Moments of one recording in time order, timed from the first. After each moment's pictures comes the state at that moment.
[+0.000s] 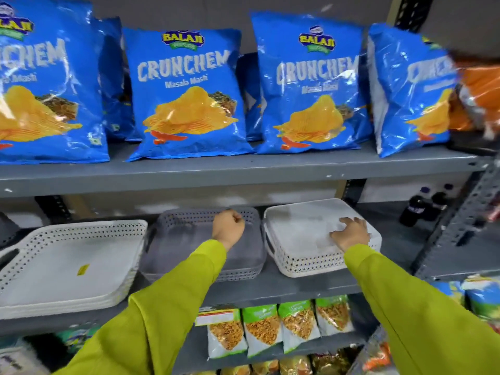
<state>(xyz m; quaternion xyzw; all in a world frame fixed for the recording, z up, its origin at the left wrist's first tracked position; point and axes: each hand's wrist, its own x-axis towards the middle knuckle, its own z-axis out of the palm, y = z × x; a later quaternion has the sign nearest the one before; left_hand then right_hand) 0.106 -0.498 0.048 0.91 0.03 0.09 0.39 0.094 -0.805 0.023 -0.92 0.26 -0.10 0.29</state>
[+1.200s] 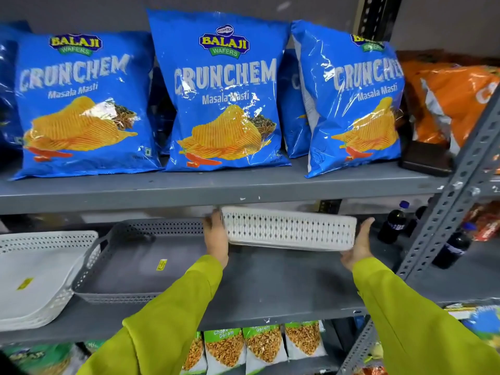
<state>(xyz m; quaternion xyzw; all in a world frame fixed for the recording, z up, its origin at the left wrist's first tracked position) 0.162 -0.637 0.015 0.54 0.18 0.11 0.81 0.129 -0.949 0.029 -0.51 0.25 -0.03 0.82</state>
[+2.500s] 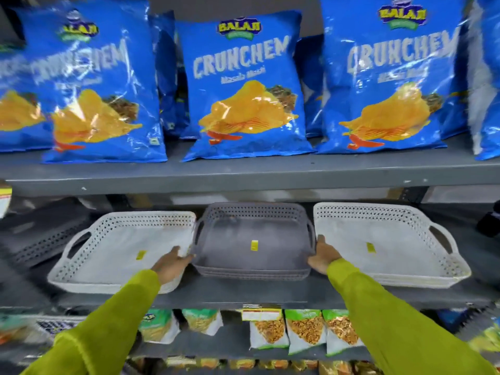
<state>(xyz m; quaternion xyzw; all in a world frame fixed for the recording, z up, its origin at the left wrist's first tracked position) 0.054 -0.254 -0.018 0.90 0.22 -0.15 0.35 0.109 -0.646 -0.023 -0.95 0.07 0.15 0.26</state>
